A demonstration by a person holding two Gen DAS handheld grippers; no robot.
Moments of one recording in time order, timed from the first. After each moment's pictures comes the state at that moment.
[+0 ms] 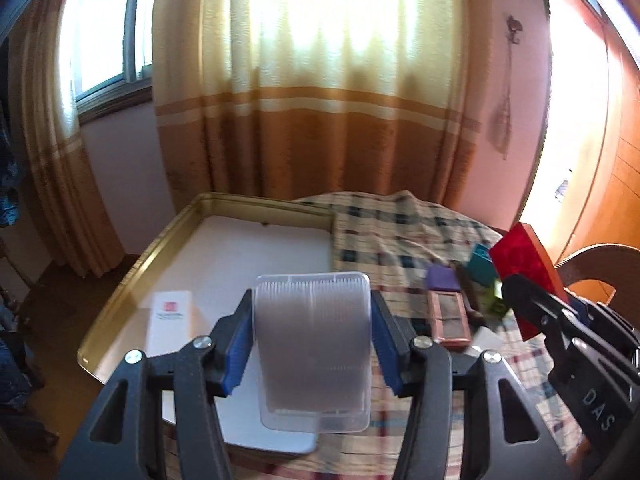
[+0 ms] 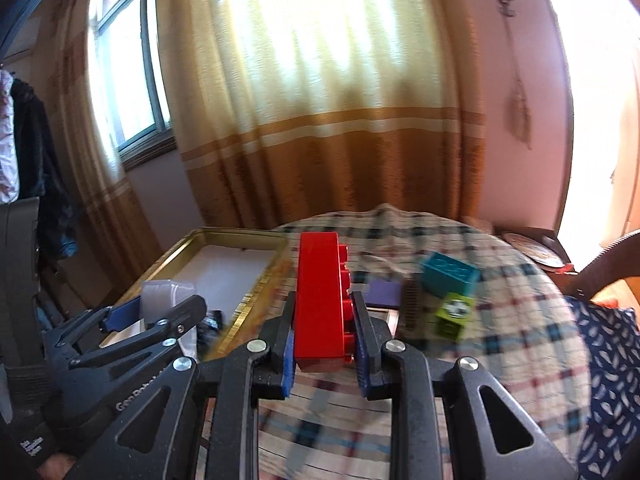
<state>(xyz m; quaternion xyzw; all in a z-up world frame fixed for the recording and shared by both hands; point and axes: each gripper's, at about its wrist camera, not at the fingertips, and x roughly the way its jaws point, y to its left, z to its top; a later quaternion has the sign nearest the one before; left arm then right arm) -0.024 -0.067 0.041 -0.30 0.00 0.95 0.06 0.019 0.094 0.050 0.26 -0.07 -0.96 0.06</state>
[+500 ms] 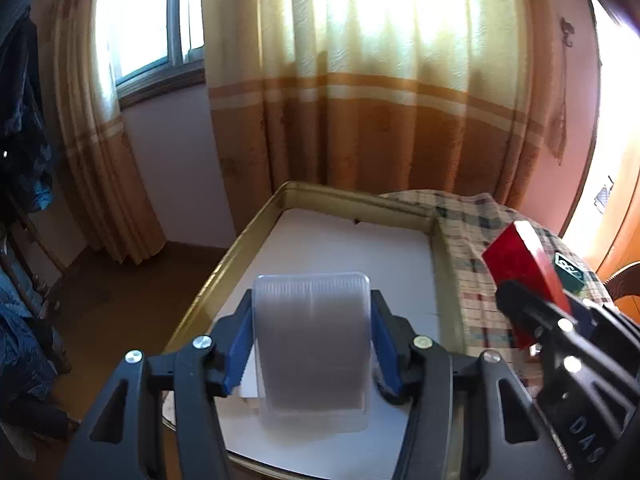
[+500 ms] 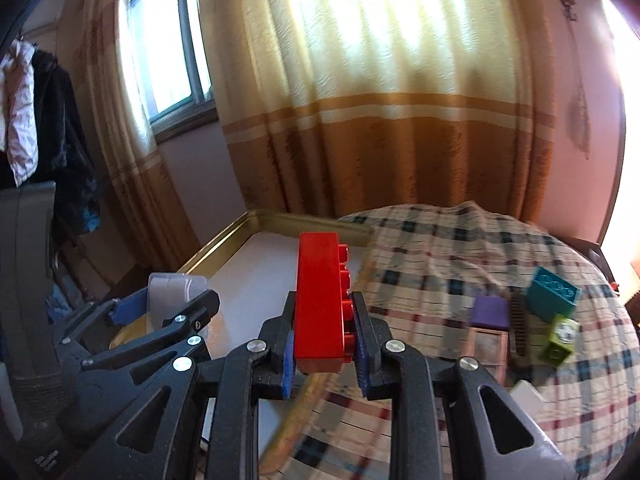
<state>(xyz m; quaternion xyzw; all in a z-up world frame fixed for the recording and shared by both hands) -0.062 -0.134 0.021 -0.32 0.00 0.95 -0.02 -0.036 0.006 0.030 0.29 -0.04 -0.95 0.11</state>
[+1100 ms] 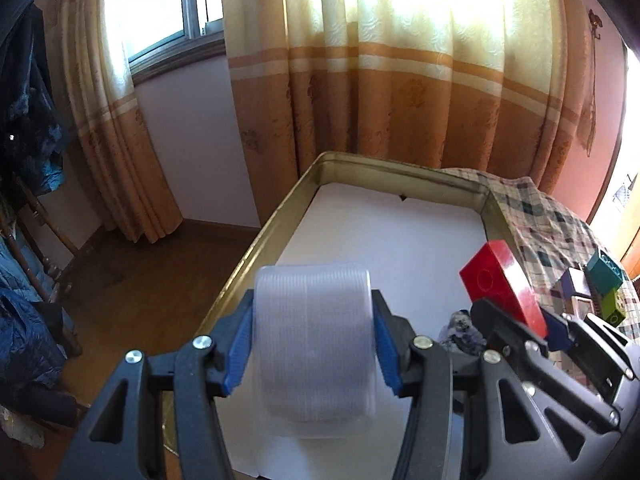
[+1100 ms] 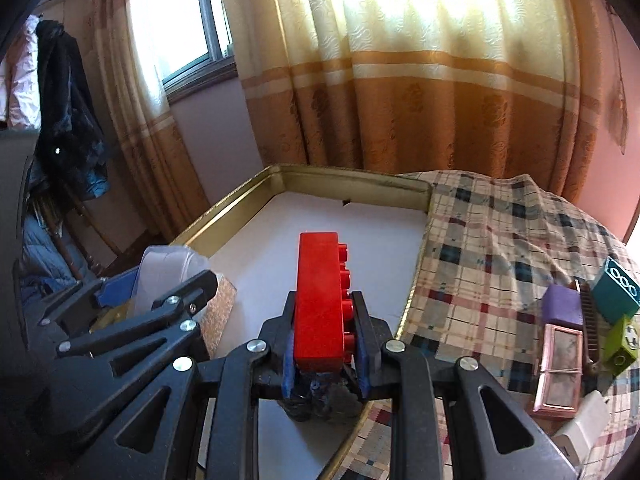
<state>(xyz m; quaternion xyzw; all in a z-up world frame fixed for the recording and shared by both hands) -0.086 -0.157 -0.007 -0.36 0.00 0.93 -0.05 -0.071 -0.029 -0.012 0.33 -0.02 -0.93 0.15</state>
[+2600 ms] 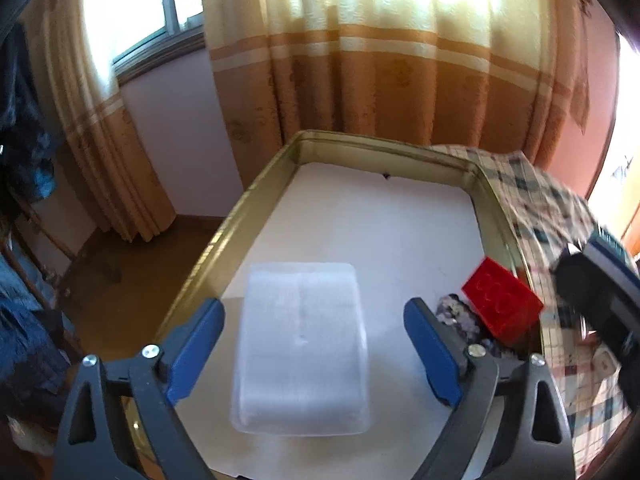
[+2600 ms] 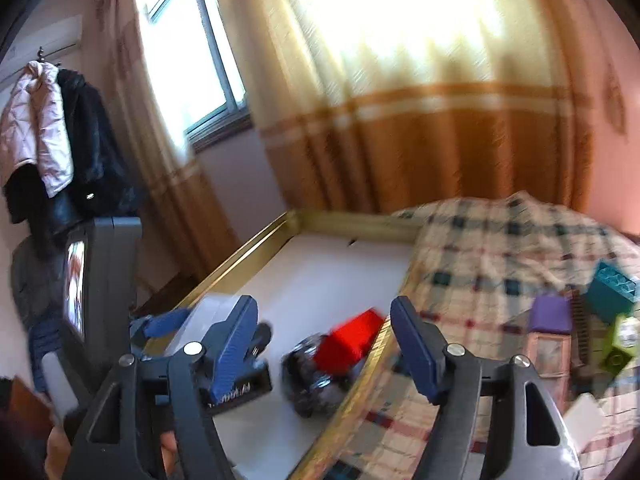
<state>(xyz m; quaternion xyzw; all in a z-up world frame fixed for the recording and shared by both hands) -0.089 -0.136 -0.017 -0.38 0.03 0.92 -0.03 -0.042 0.016 0.014 0.25 -0.09 -0.95 0.17</state>
